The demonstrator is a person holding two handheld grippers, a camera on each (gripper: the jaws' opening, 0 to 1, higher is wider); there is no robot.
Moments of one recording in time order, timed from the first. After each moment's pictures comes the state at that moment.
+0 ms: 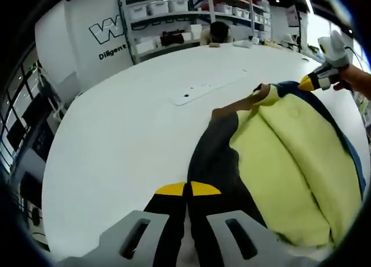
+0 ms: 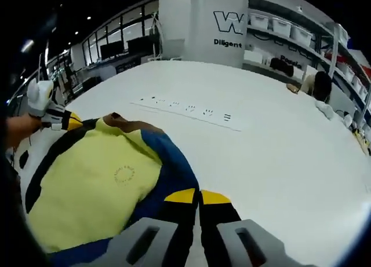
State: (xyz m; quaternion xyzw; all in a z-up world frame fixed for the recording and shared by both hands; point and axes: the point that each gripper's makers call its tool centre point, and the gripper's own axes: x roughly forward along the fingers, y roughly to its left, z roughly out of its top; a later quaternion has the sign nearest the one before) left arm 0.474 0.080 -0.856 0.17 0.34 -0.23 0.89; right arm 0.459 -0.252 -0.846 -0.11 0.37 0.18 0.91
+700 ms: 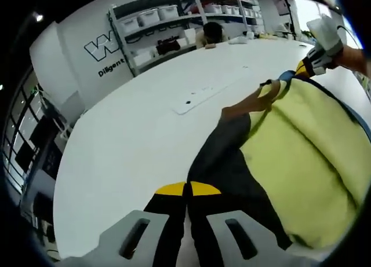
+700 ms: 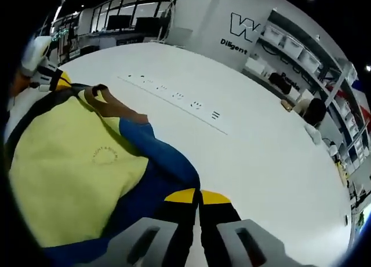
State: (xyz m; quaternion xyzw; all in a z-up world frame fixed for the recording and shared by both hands) left arm 0.500 0.075 -0.859 0.23 0.30 -0.22 0.90; right arm 0.481 -0.271 -0.867 -0.21 0.36 0.14 0.90
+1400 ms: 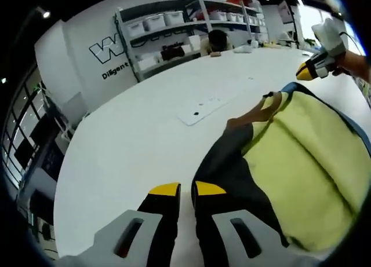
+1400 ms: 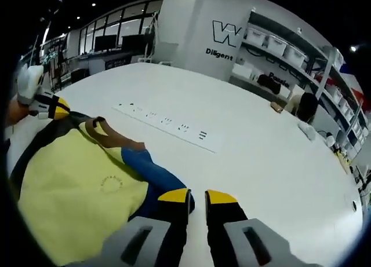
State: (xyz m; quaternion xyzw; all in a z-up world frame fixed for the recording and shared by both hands) left arm 0.510 0.077 -0.841 0.21 0.28 -0.22 0.91; right arm 0.493 -0.262 -0.821 -0.15 0.31 0.12 0.93
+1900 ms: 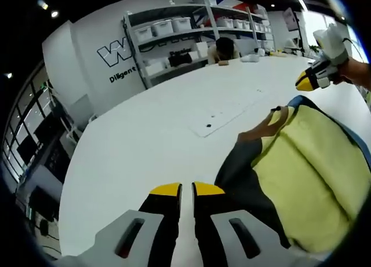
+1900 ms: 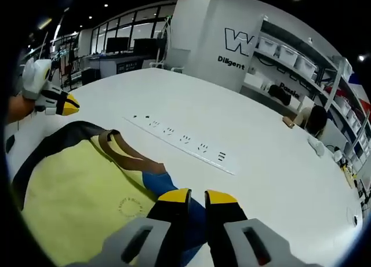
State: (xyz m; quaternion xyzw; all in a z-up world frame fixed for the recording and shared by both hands) left arm 0.520 0.093 -0.810 0.18 0.25 -0.20 0.93; right arm 0.507 -0.225 -0.811 -0.16 0.30 0.16 0.93
